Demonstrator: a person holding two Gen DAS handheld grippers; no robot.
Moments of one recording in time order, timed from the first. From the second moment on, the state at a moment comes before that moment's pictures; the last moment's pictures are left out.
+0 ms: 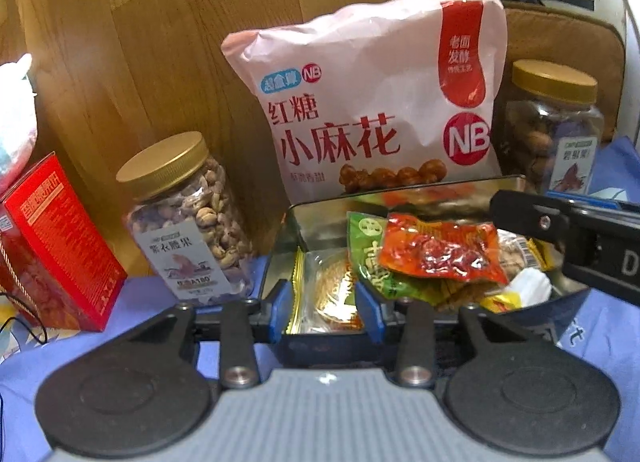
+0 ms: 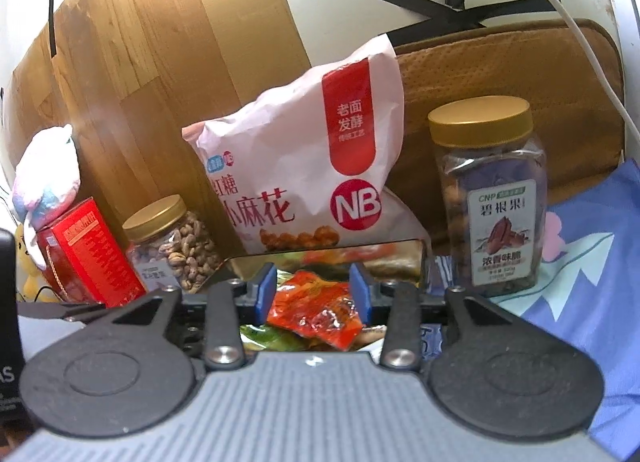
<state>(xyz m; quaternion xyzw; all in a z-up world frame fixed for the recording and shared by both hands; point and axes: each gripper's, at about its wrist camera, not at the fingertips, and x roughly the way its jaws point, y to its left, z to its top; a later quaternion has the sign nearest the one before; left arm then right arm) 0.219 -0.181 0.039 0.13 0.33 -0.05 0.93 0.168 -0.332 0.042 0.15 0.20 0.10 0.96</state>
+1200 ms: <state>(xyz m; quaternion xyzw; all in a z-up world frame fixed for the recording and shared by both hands) 0.127 -0.163 0.060 0.16 0.24 -0.02 0.96 0.102 -0.319 0.056 0.18 0.15 0.13 0.96</state>
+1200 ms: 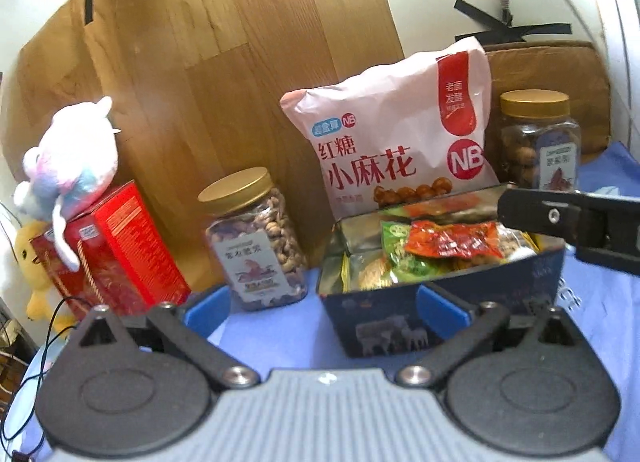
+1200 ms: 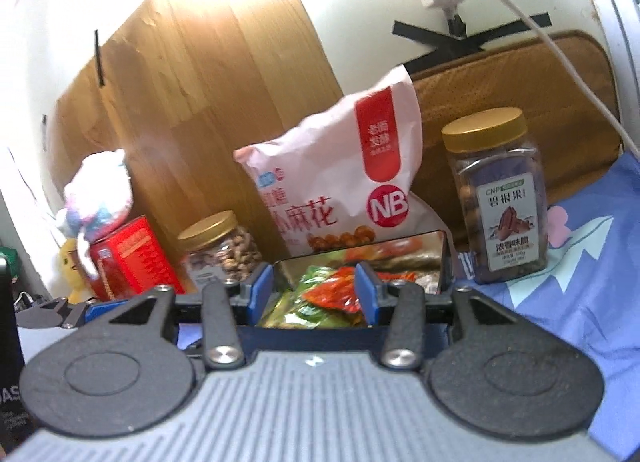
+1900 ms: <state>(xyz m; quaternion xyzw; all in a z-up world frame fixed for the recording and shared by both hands) 0.023 -0.120 0.060 0.10 0.24 -0.09 0.96 -0.027 -0.286 0.057 0.19 0.15 0.12 0.96</state>
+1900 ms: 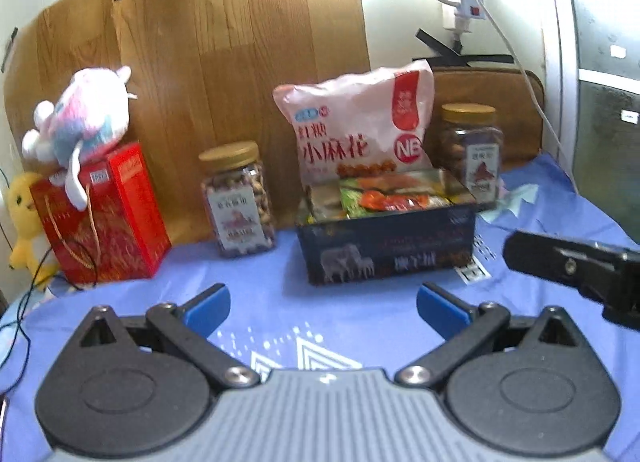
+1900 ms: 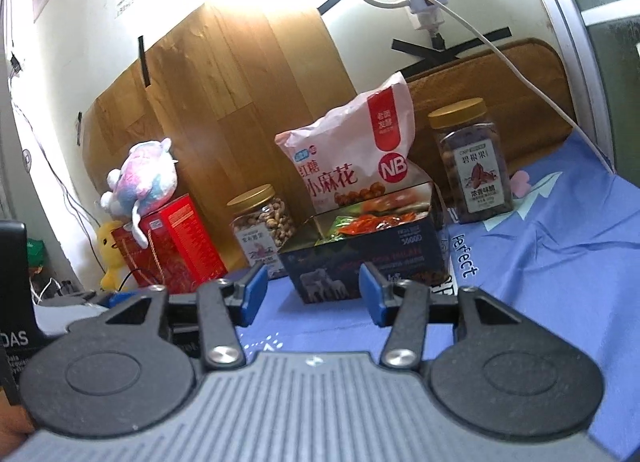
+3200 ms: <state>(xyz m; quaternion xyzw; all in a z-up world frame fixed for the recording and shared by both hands) -0.006 -0.097 0.007 0.13 0.30 -0.05 0.94 -0.049 -0.257 0.048 0.17 0.17 0.12 0.96</state>
